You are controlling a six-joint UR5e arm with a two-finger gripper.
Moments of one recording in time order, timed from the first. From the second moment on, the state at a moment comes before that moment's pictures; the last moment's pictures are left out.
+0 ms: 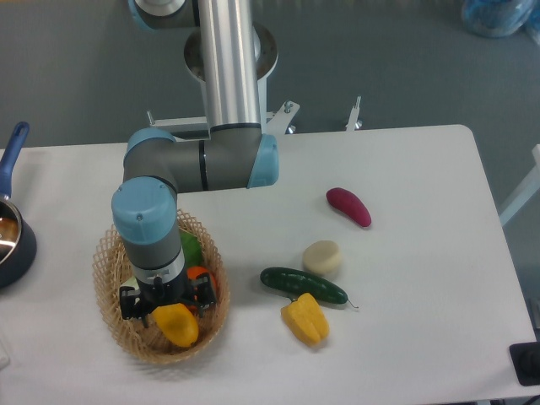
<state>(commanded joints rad) 2.09 -2.10 -1.56 -0.84 1.55 -0.11</state>
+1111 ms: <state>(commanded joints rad) 2.08 -2.16 -1.56 -0.83 1.58 -0.14</state>
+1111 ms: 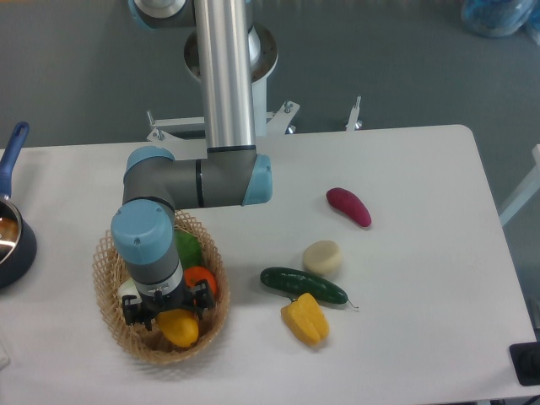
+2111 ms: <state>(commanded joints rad) 2.16 -1.99 -1.53 -0.87 1.60 0.17</state>
